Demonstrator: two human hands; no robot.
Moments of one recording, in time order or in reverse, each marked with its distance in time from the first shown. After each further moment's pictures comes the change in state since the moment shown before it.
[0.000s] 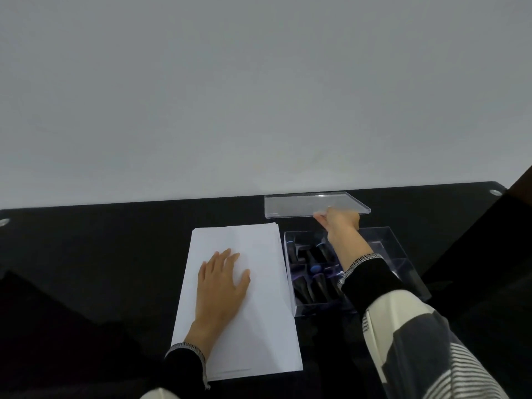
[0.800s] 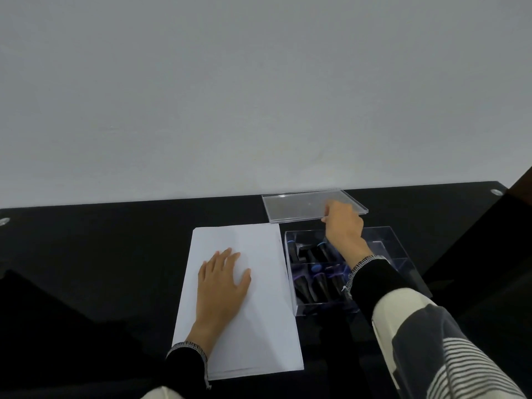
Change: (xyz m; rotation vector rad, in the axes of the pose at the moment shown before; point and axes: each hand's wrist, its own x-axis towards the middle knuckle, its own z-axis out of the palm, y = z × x) left_hand 0.000 0.002 -0.003 -0.008 -0.010 -0.027; right_hand 0.011 0.007 -0.017 -1.471 -0.017 -0.796
